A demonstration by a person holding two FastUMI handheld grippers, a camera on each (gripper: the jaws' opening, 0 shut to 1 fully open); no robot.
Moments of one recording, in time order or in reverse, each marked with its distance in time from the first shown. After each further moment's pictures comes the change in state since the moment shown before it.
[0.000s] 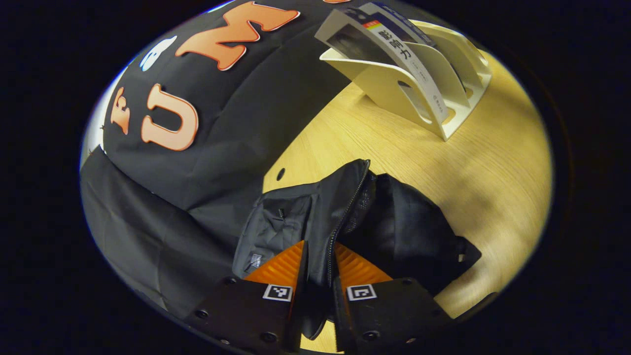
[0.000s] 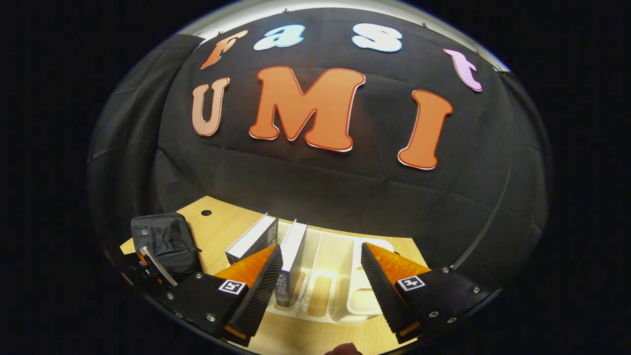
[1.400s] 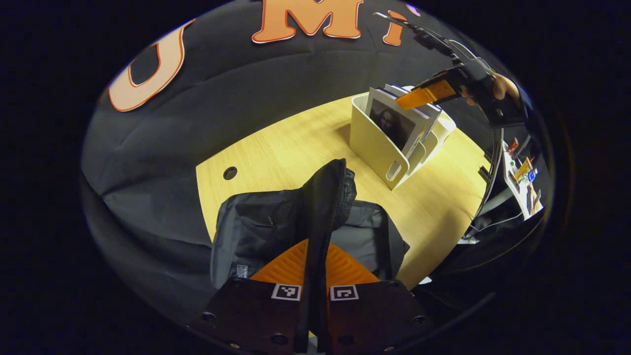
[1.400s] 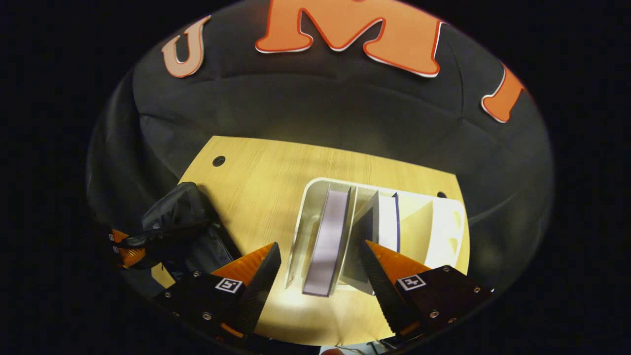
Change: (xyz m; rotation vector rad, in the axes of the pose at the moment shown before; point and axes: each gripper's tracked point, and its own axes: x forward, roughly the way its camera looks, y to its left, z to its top) left arm -0.026 0.159 0.041 -0.171 -0.001 -0.692; right arm 0.085 0.127 -0.022 0.092 0.721 0.104
